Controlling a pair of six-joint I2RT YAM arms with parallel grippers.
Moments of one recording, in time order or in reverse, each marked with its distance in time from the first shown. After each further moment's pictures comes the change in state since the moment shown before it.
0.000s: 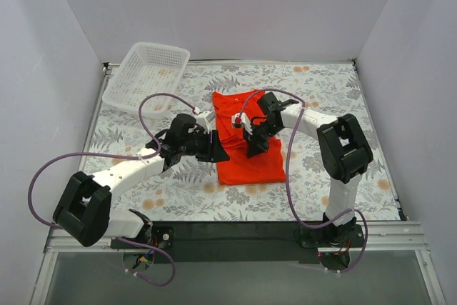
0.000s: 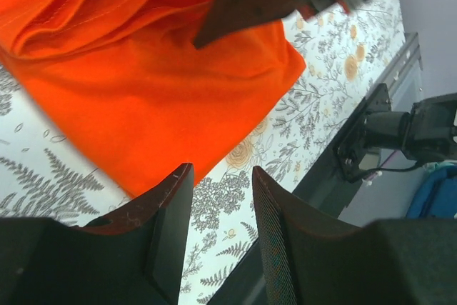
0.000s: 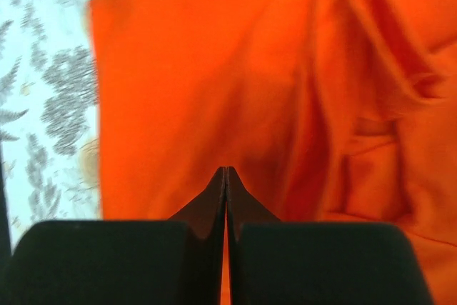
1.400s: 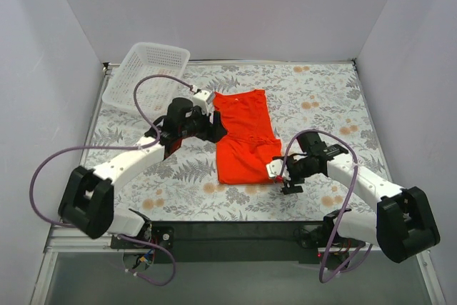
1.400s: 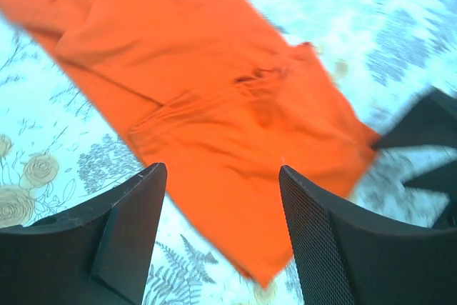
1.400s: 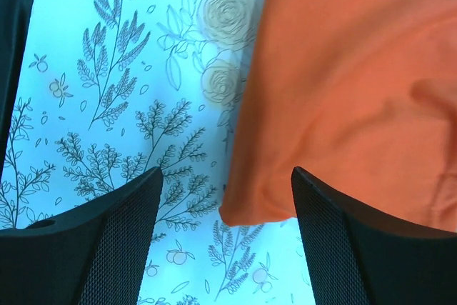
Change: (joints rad) left arm 0.056 0.127 0.169 0.086 -0.204 0.278; right arm -0.093 -0.738 -0.658 0.047 0.093 -0.511
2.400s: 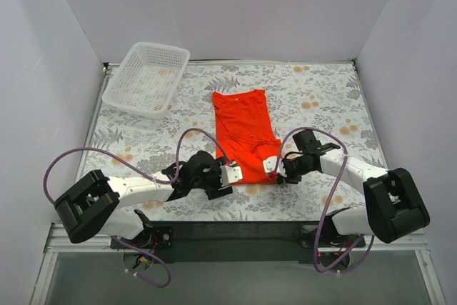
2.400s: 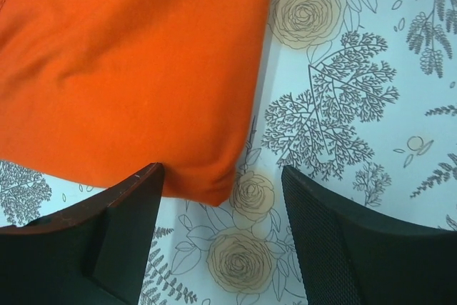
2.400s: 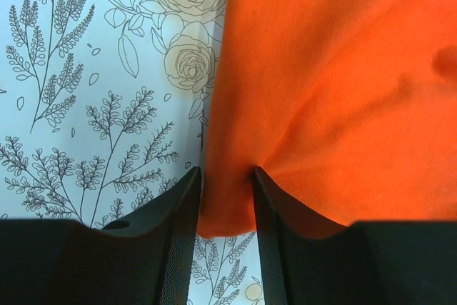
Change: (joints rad) left arm -0.385 -0.134 -0.452 0.145 -0.040 0.708; right arm -0.010 0.153 -0.026 0.157 0.050 0.043
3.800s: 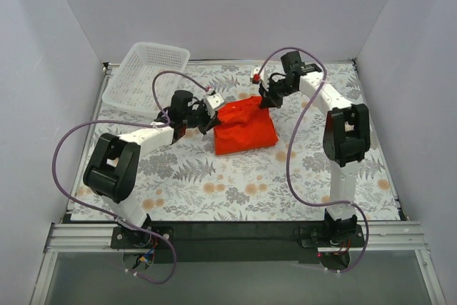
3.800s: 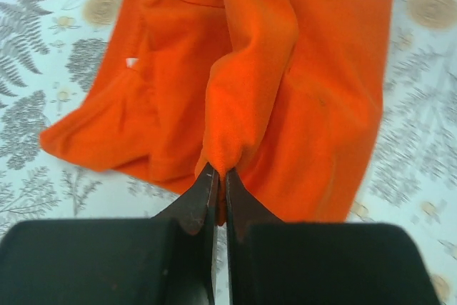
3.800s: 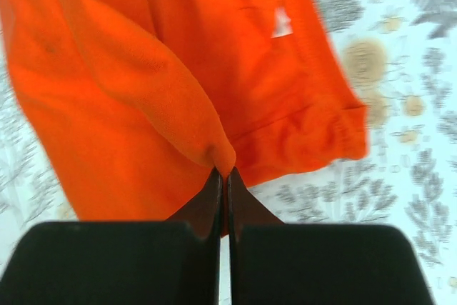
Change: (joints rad) left arm 0.491 0.336 0.467 0.020 0.361 -0.051; right arm -0.123 0.727 1.147 -0.307 -0.077 0.307
